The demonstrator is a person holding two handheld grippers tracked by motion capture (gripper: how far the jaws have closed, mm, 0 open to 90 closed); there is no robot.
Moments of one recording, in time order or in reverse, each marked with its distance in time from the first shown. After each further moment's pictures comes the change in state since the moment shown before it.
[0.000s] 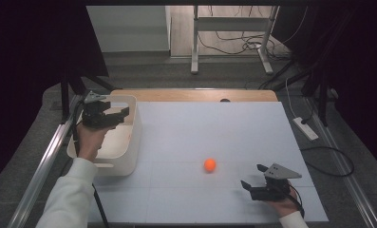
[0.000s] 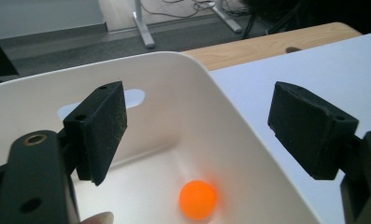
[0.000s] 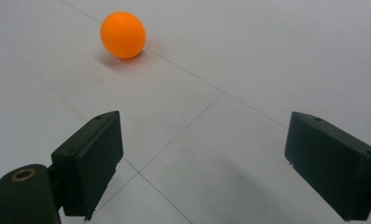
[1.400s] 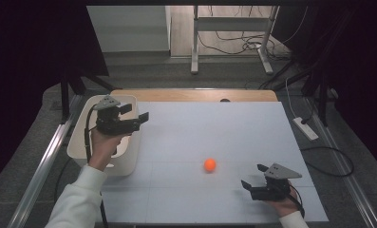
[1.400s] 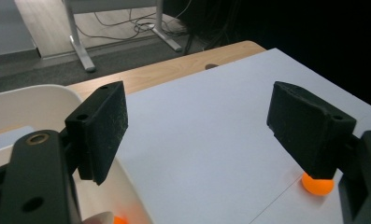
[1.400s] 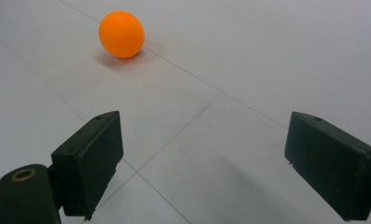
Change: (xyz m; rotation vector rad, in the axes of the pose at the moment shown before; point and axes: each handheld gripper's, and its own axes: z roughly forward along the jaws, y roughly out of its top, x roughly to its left) left arm -0.056 0.004 -0.010 -0.078 -0.222 0.056; right arm 0.000 0.000 0.000 0.001 -0.002 -0.002
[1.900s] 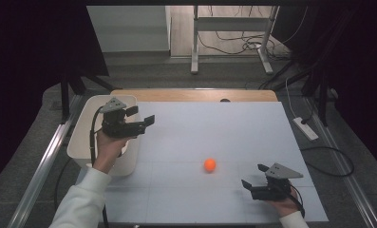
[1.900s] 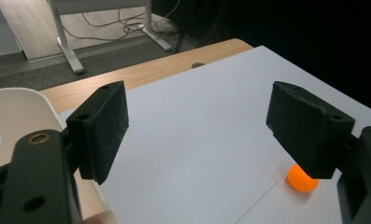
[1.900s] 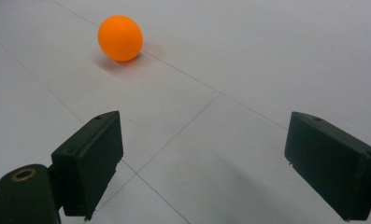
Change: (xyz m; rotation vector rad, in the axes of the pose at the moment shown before) left arm -0.013 -0.003 0.005 -0.002 -0.032 0.012; right arm -0.001 0.000 -0.001 -0.012 0.003 0.016
